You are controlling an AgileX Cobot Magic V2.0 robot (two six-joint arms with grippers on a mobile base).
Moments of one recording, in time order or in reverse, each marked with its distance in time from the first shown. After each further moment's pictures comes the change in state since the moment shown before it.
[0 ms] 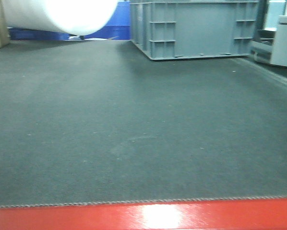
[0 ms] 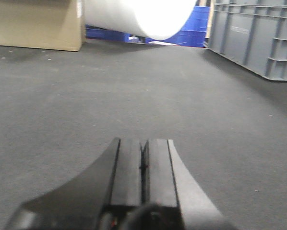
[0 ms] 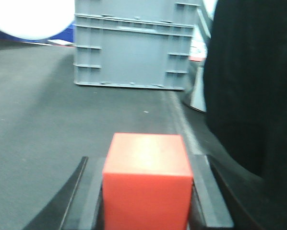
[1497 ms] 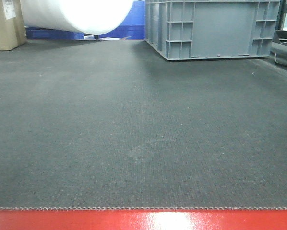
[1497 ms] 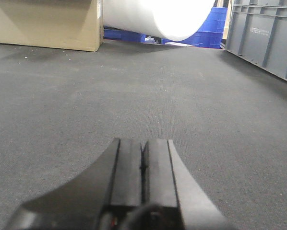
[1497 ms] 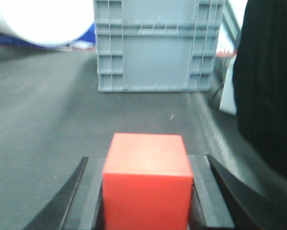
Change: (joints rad) left arm 0.000 0.000 0.000 0.000 0.000 0.000; right arm 0.001 0.131 -0.166 0.067 0.107 0.032
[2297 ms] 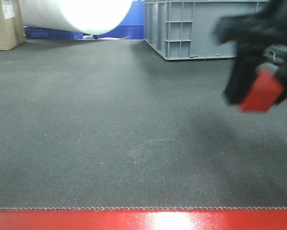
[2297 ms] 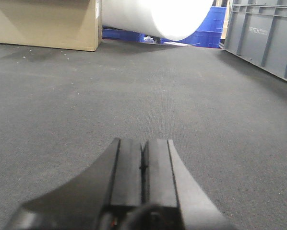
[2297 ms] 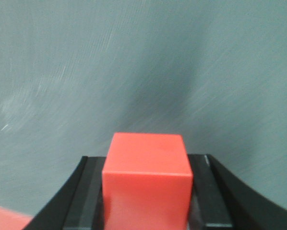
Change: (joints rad) left arm 0.000 0.000 0.000 0.000 0.000 0.000; right arm 0.514 1.084 -0.589 -0.035 0.577 0.436
